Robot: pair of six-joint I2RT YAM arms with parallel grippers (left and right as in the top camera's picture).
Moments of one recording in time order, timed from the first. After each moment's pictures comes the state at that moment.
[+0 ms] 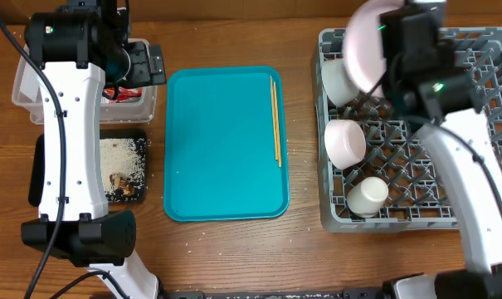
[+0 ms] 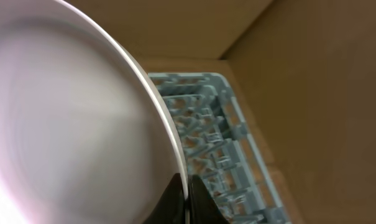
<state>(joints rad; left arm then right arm) -0.01 1.89 2.25 -1.54 -0.03 -0.19 0.19 1.59 1.67 -0.87 0.75 0.02</state>
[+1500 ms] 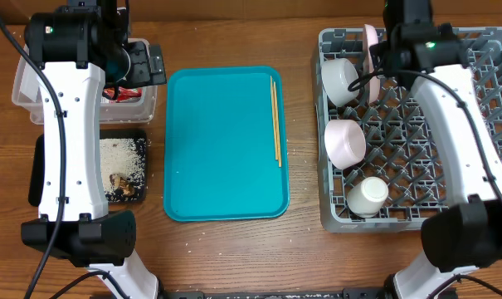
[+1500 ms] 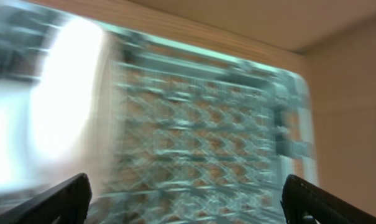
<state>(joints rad) -0.01 1.89 2.25 -1.54 -0.03 -0.19 0.12 1.82 1.88 -1.00 0.42 -0.16</state>
